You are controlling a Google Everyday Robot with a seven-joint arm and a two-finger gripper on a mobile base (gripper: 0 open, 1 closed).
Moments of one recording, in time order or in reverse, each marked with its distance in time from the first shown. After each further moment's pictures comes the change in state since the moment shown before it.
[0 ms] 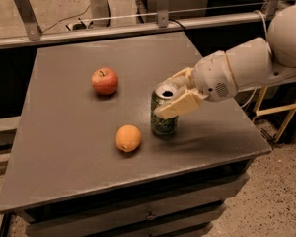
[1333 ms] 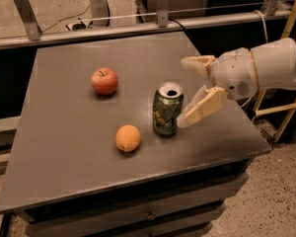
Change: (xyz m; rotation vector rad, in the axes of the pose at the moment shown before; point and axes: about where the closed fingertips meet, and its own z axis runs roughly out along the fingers) arm -0.003 -0.002 -0.034 0.038 -0.107 -0.033
